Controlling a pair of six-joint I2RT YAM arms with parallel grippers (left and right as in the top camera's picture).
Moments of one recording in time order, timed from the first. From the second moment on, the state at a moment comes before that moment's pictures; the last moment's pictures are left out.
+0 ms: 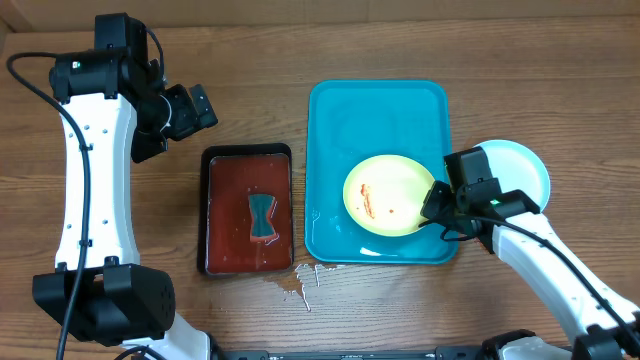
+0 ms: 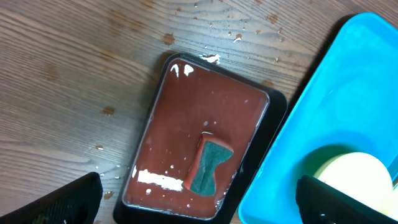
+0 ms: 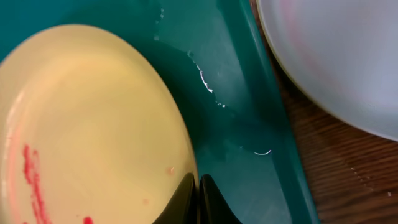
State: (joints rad) left arm 0.10 1.79 1.88 -1.43 0.13 -0.37; right arm 0.28 1.39 0.77 -0.56 -0.02 0.71
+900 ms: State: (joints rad) left arm -0.18 1.78 1.59 -1.35 0.20 -0.26; right arm 0.28 1.15 1.04 -0.89 -0.03 0.57
